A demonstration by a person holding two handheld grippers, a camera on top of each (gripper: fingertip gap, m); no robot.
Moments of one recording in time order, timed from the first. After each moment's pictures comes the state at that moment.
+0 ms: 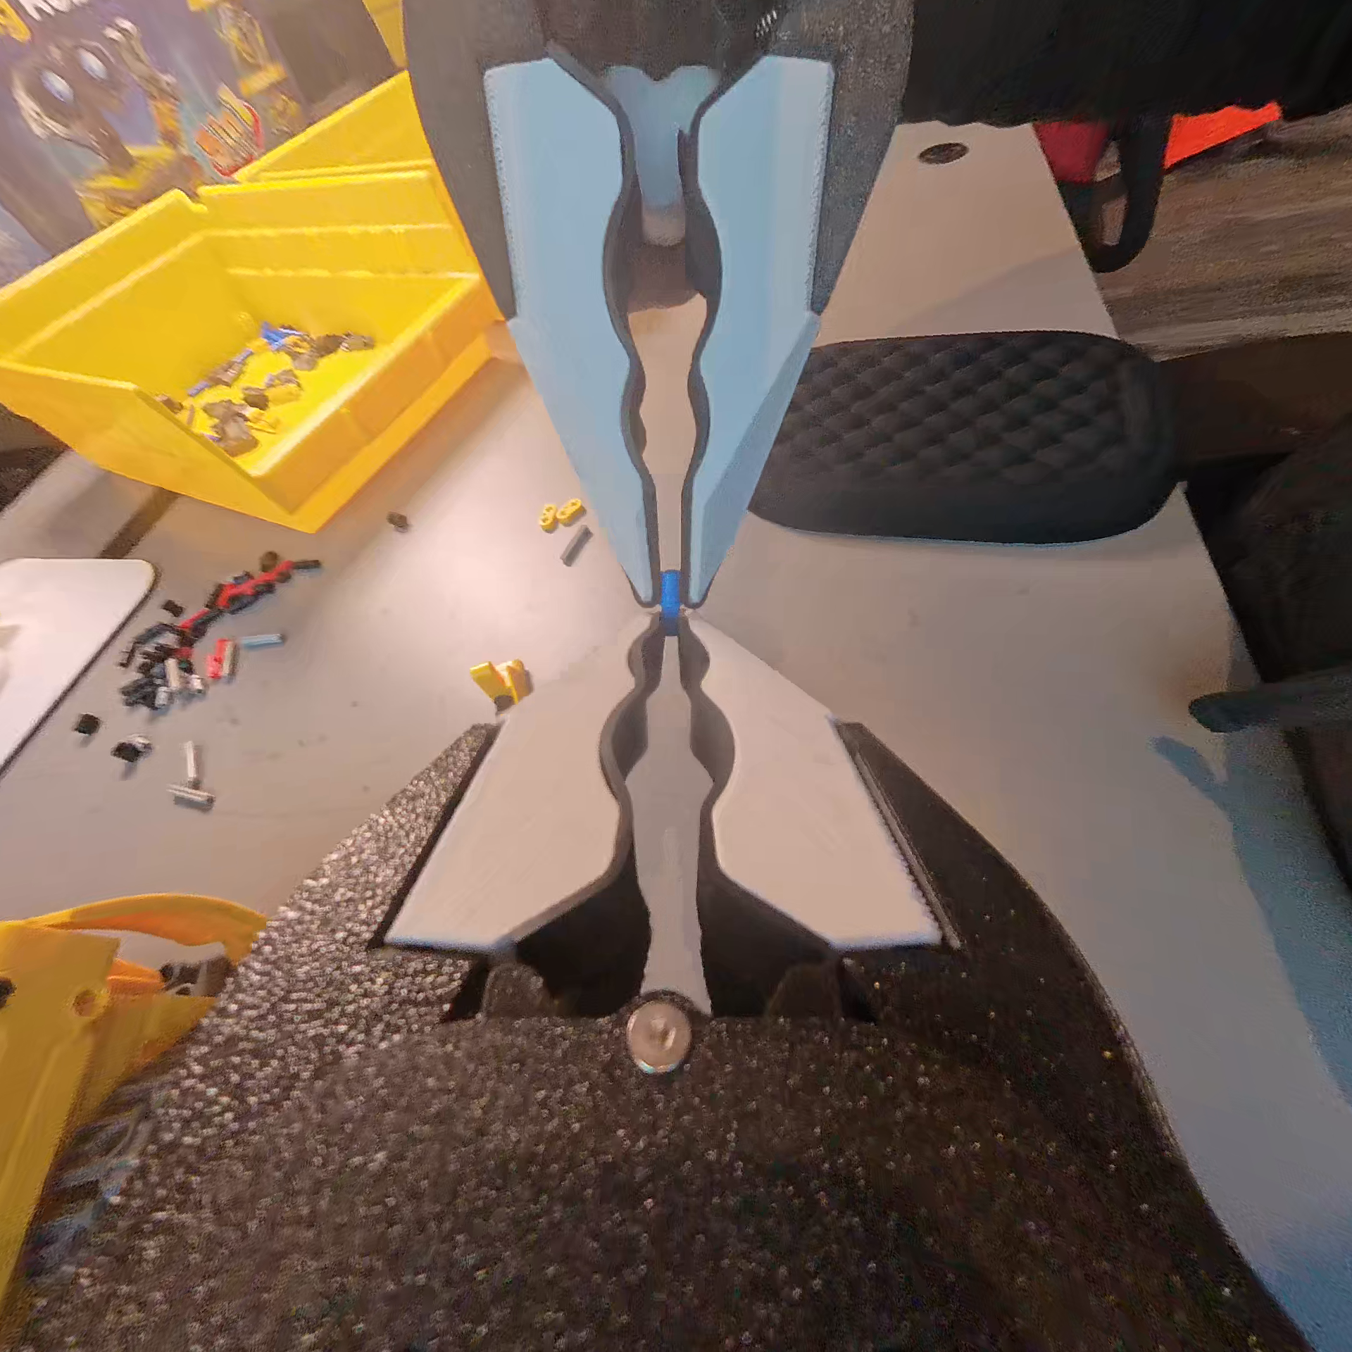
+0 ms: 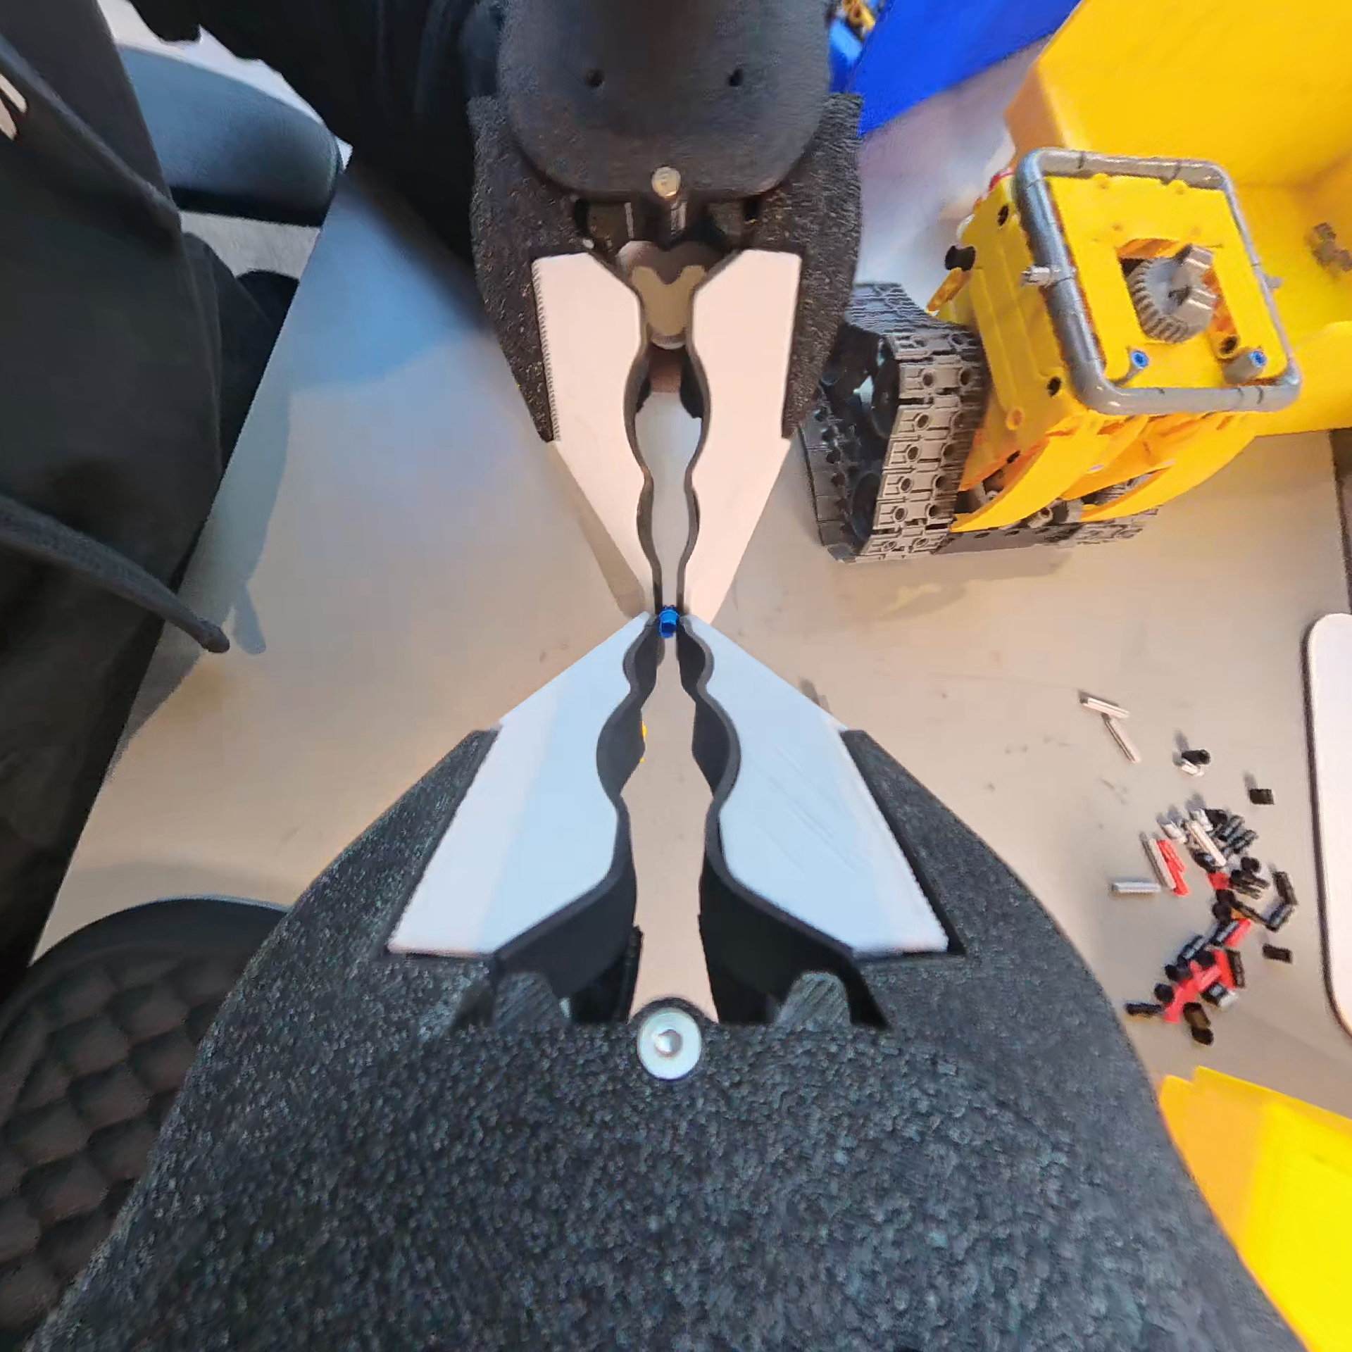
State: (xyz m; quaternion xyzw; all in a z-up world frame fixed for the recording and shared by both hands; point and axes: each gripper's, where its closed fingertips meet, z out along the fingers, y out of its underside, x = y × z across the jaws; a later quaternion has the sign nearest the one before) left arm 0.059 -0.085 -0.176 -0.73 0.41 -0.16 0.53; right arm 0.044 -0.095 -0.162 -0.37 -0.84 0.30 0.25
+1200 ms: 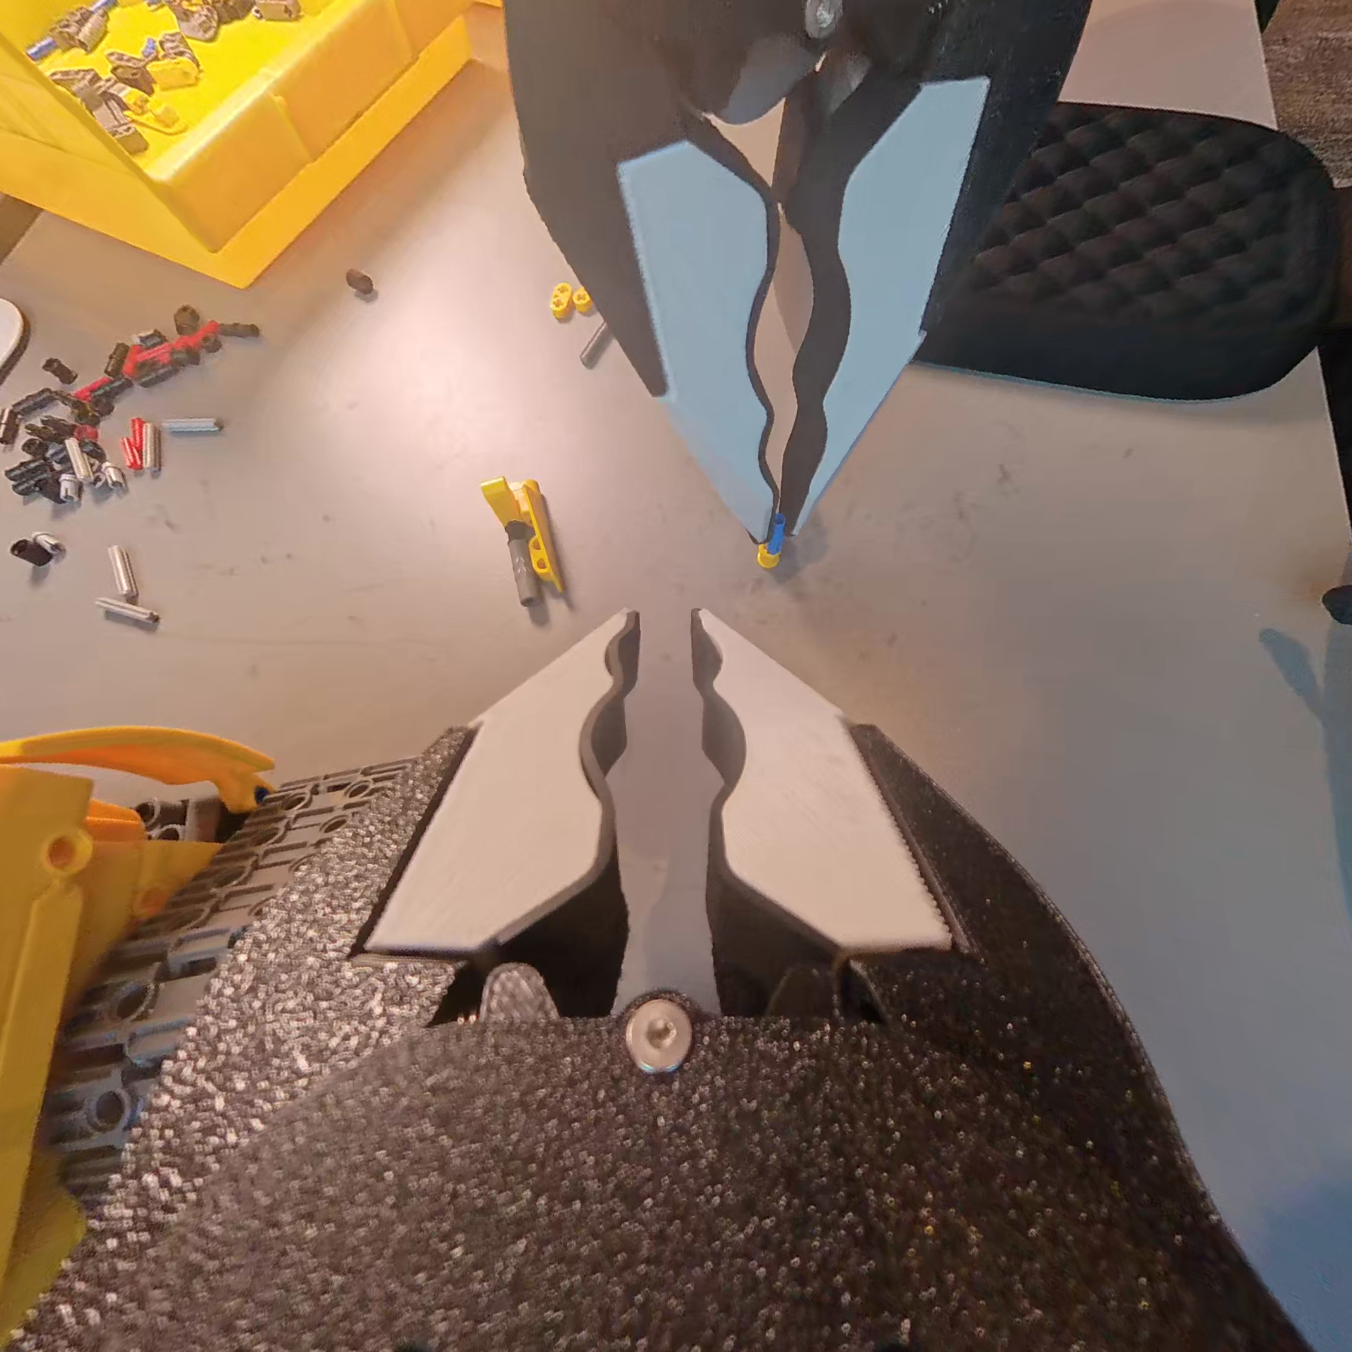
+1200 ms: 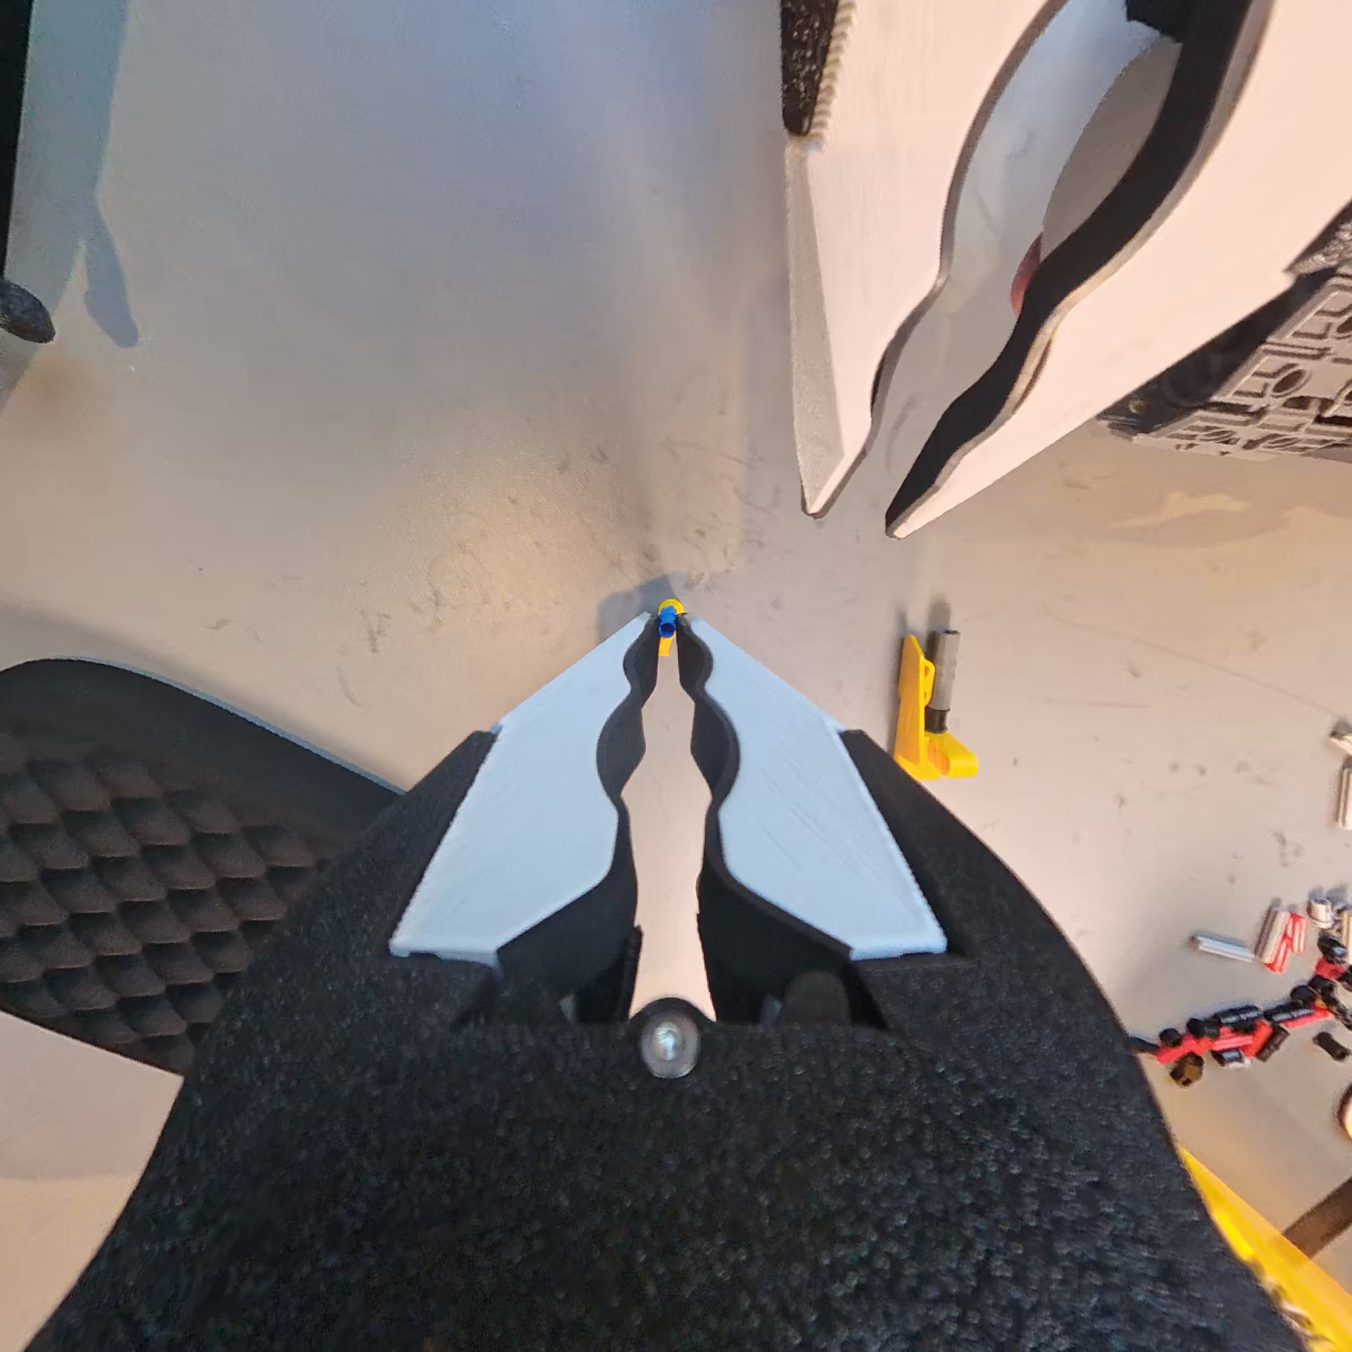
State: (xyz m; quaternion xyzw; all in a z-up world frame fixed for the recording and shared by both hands) left arm 0.022 -0.080 -0.218 -0.80 0.40 -0.15 0.42; right arm 0.061 -0.081 -0.240 -0.30 -0.94 0.12 0.06
